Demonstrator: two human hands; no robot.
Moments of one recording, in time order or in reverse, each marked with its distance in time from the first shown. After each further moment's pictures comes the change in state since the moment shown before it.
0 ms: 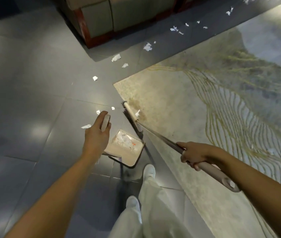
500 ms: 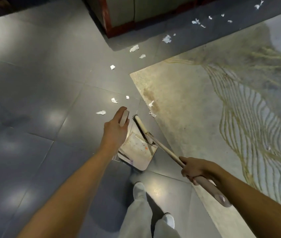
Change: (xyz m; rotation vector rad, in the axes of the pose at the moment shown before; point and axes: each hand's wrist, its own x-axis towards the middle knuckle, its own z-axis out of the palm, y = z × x) left_hand -0.061 -0.028 0.002 -0.033 0.020 -0.034; right_hand 0.012 0.031 0.105 -0.128 -0.113 0.074
